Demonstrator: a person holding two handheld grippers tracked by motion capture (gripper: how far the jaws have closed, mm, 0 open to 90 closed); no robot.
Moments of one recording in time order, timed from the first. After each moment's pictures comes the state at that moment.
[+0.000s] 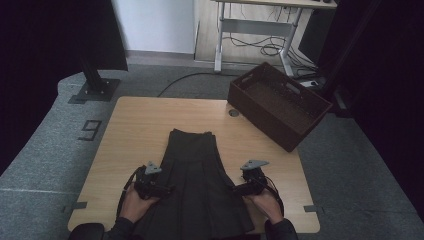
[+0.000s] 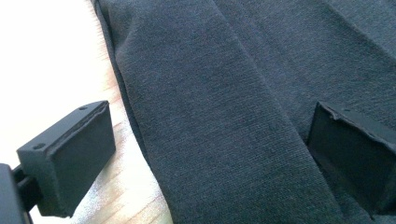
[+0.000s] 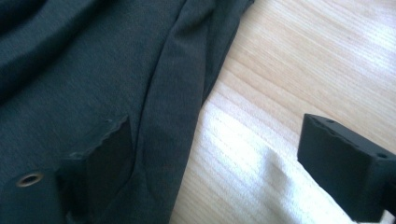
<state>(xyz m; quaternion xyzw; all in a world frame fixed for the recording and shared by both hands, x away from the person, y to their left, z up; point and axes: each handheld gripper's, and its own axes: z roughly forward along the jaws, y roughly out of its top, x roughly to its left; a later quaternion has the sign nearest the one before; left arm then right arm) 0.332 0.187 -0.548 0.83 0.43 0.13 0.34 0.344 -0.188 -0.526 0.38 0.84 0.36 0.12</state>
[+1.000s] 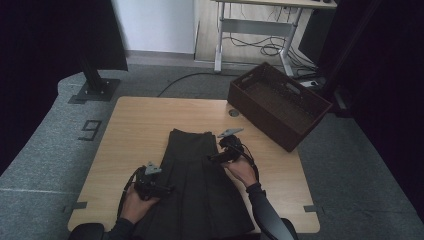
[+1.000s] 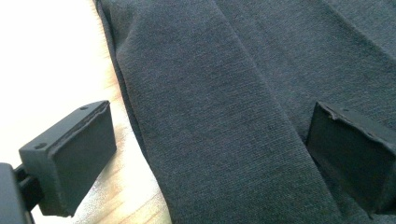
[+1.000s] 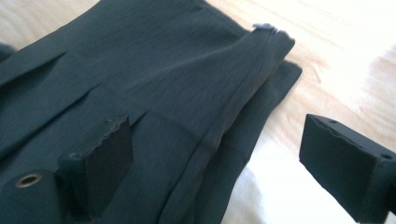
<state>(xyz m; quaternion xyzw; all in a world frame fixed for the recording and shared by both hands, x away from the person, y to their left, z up) 0.331 0.187 -0.548 0.82 0.43 0.13 0.34 0.438 -0.115 -0.489 0.37 0.84 0.36 0.13</state>
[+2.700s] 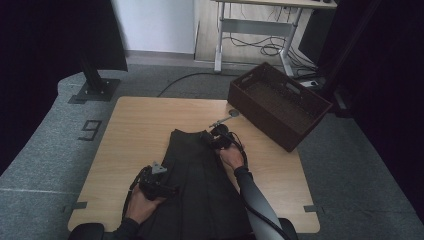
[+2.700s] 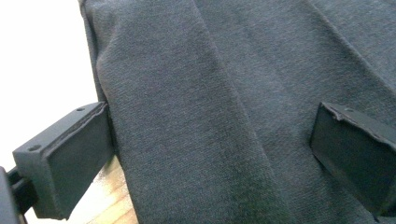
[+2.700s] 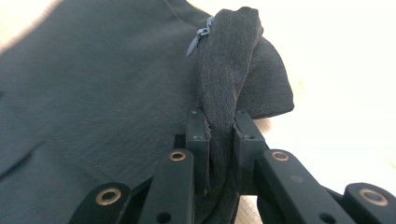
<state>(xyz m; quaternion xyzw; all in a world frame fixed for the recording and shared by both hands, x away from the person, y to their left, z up) 0.332 0.171 -0.547 0.82 0.45 0.14 0.32 0.491 -0.092 -0.502 0.38 0.86 0.33 0.08</state>
